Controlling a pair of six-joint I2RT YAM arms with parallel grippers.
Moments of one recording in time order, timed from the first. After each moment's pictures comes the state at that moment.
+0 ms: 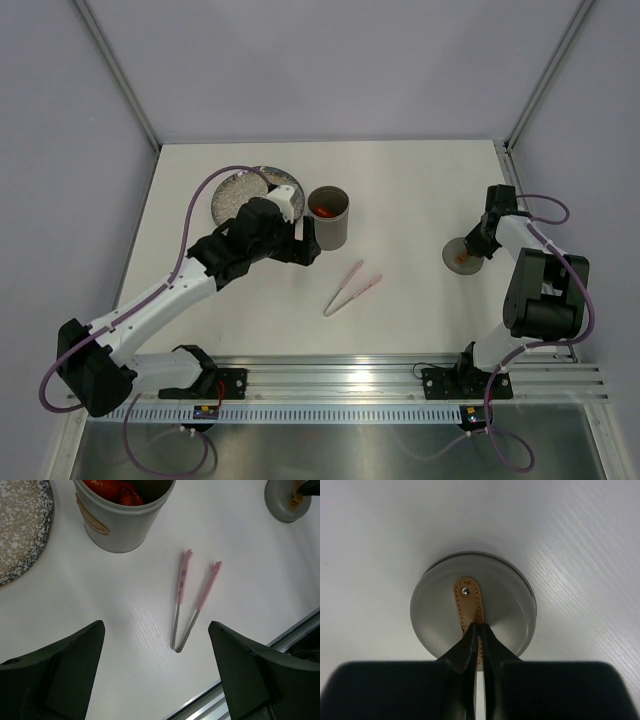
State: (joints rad) left arm -0.72 1.18 1.02 -0.46 -0.02 -0.38; right arm -0.19 1.62 0.99 -0.51 0.14 0.60
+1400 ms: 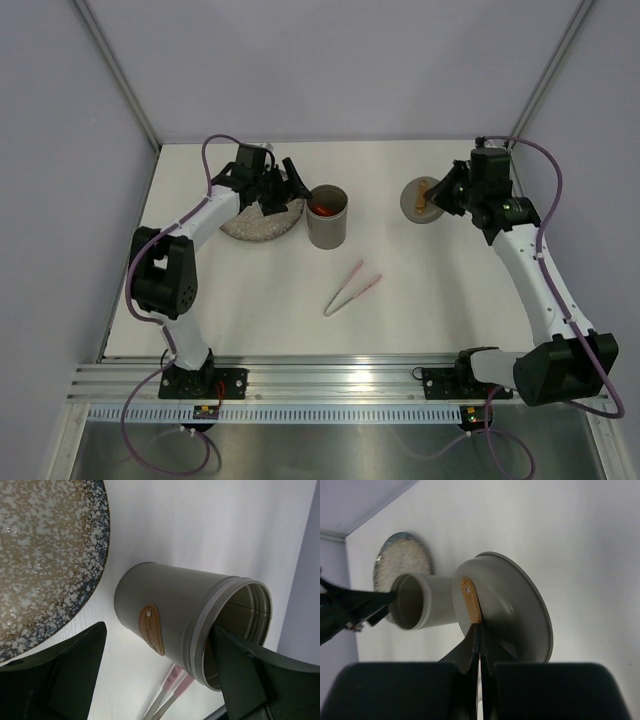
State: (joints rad) left arm -0.31 1.79 1.39 -0.38 0.29 -0.69; right arm 0.09 1.24 1.21 -0.58 -0.09 0.63
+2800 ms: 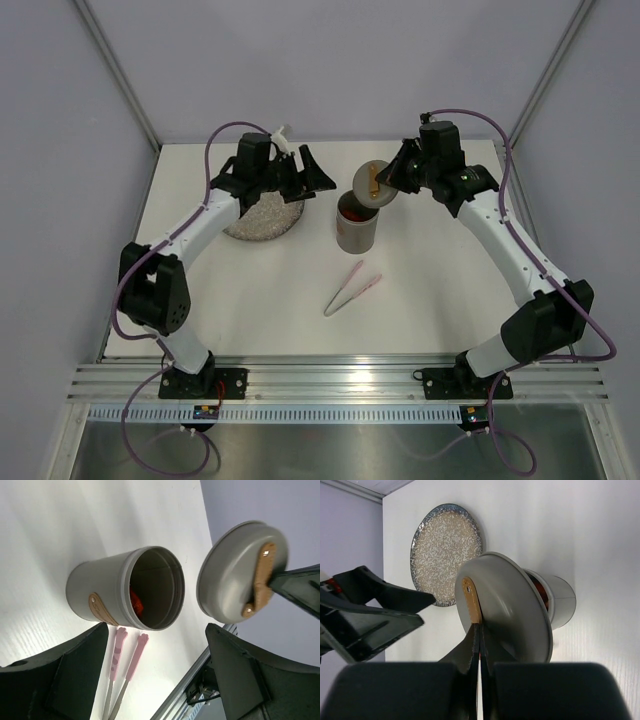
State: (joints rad) left arm -0.40 1.71 1.41 -0.23 0.55 -0.71; right arm 0.37 1.50 1.51 -0.56 -0.12 0.69
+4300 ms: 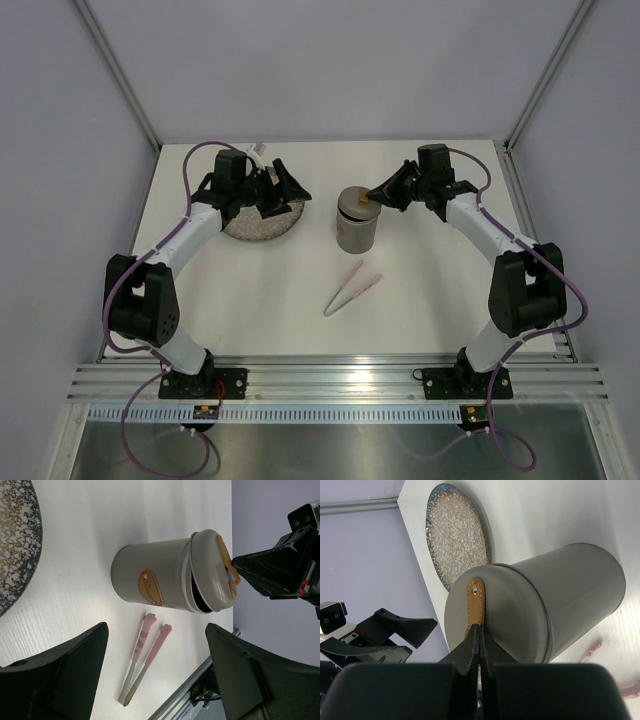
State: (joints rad) left arm -0.27 1.59 1.20 -0.22 0.55 -0.73; right arm 0.26 1.66 1.27 -0.27 -0.39 1.05
